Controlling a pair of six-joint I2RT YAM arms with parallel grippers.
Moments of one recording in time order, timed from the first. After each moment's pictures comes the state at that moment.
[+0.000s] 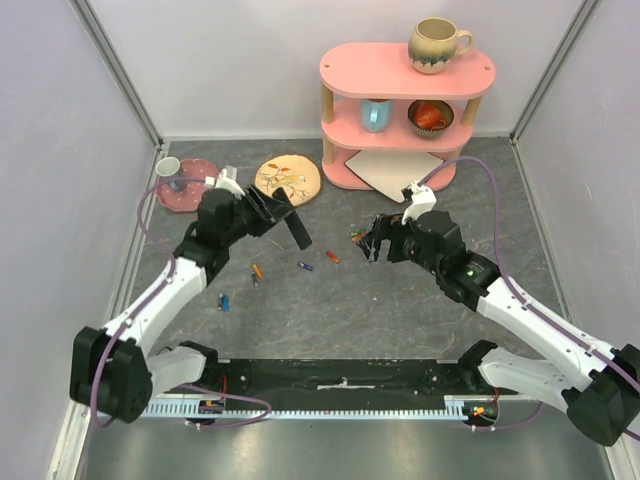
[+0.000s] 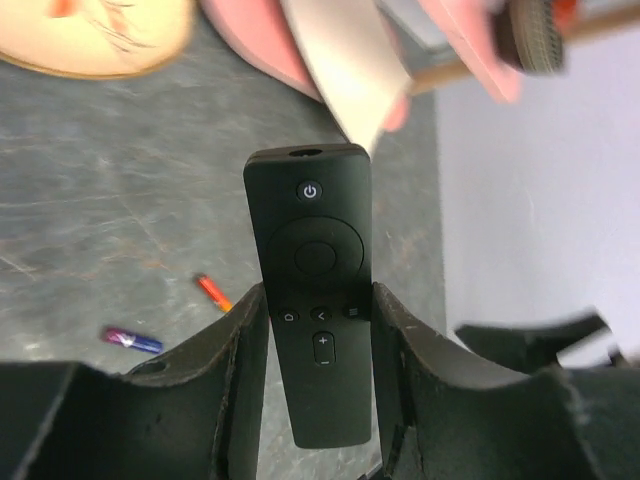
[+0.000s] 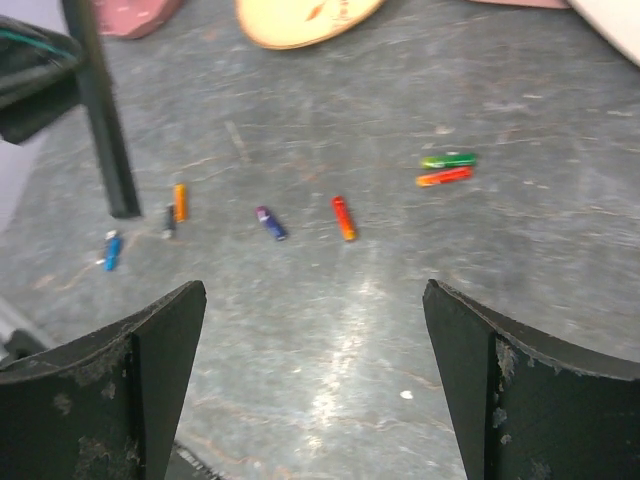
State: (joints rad) left arm -0.30 1.19 0.84 -0.06 0.19 -0.94; right arm 0.67 1.00 0.78 -0.20 0.10 0.47
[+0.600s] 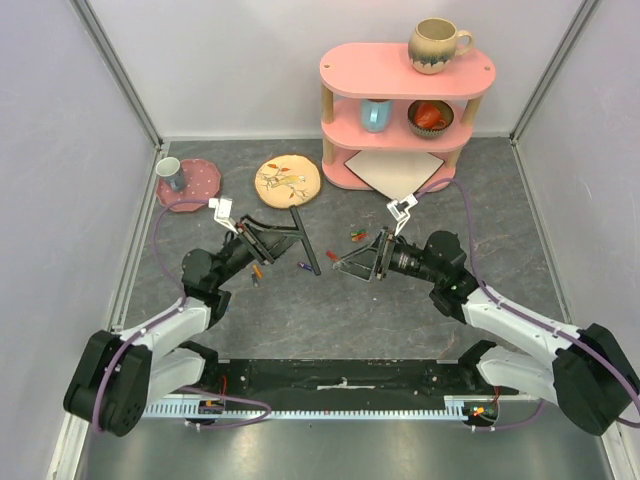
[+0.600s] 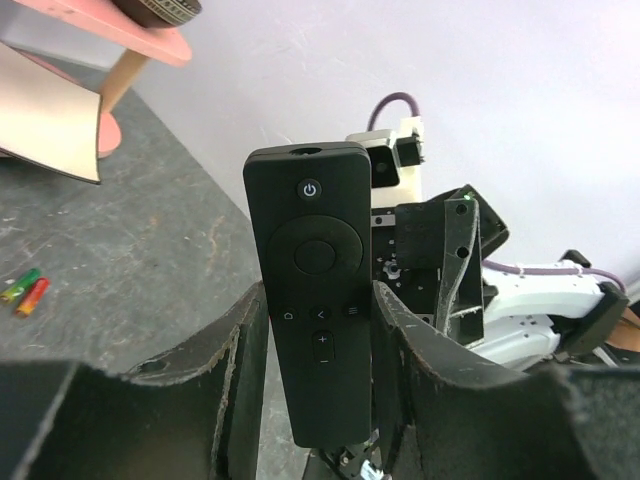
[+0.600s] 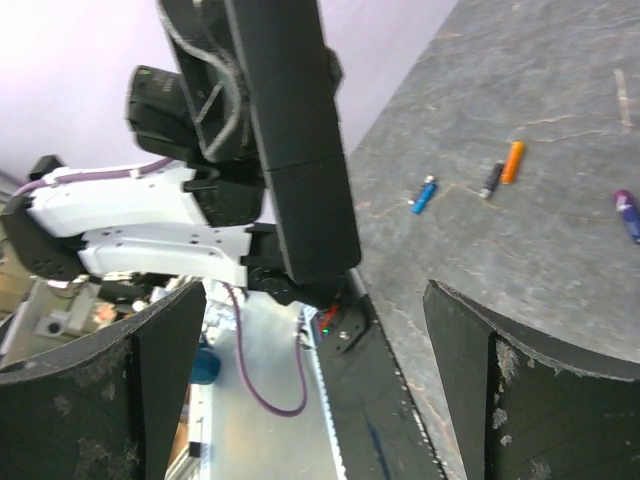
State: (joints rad) left arm -0.36 1.06 0.31 1.11 0.59 -1.04; right arm 0.63 1.07 0.51 0.54 -0.59 0.90
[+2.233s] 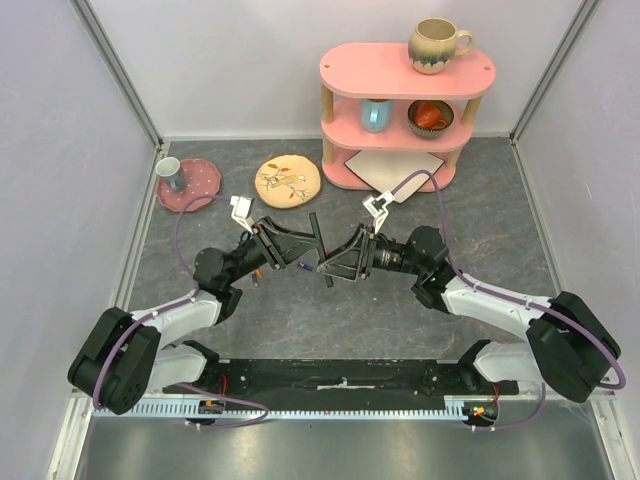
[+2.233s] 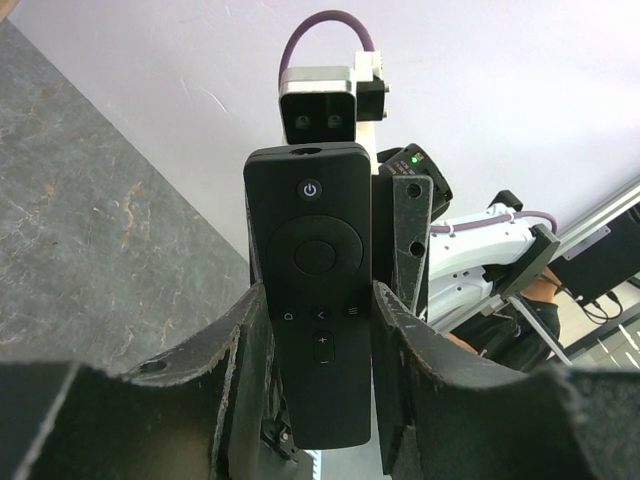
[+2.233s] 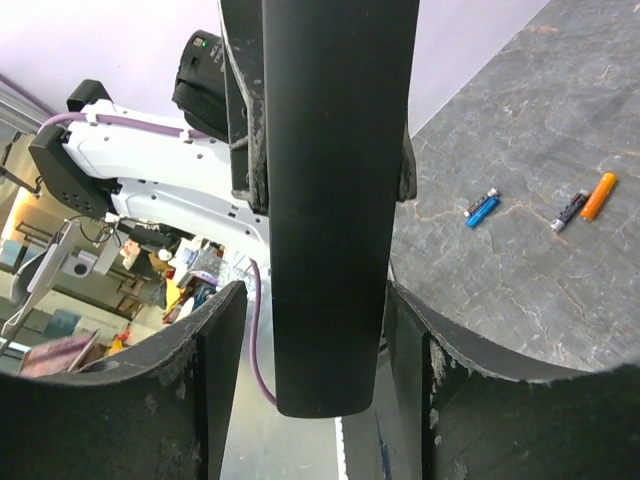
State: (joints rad) left arm -0.48 1.20 0.34 1.29 0.62 -1.16; right arm 0.71 1.27 0.56 0.85 -0.69 0.94
